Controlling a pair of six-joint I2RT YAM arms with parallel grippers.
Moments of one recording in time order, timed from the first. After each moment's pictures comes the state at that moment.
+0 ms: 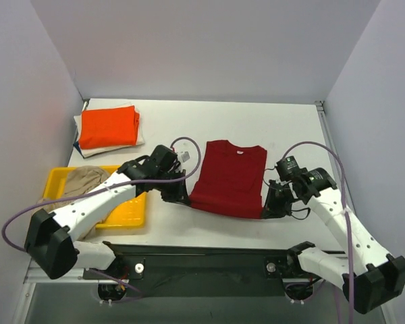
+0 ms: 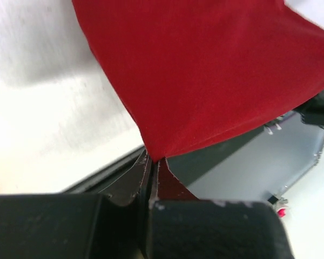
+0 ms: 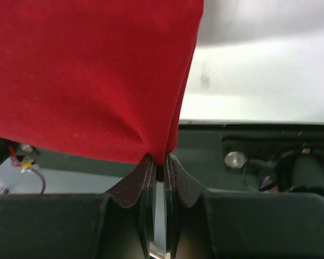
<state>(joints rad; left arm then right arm) -0.70 1.36 1.05 -0.71 0.32 -0.61 0.37 1.05 0.92 -1.18 -0.17 0.63</state>
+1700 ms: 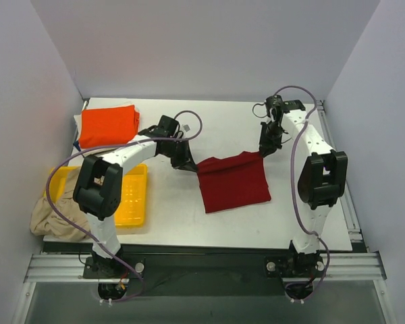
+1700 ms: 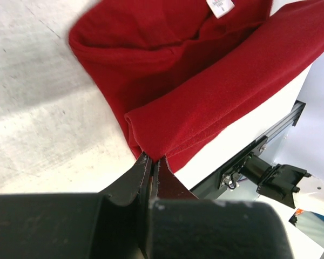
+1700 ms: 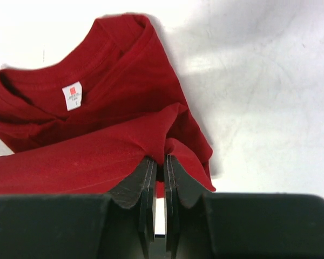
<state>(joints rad) -0.45 1.88 1.38 -0.55 0.51 -0.61 0.16 1.95 1.72 -1.12 -0.01 0.36</state>
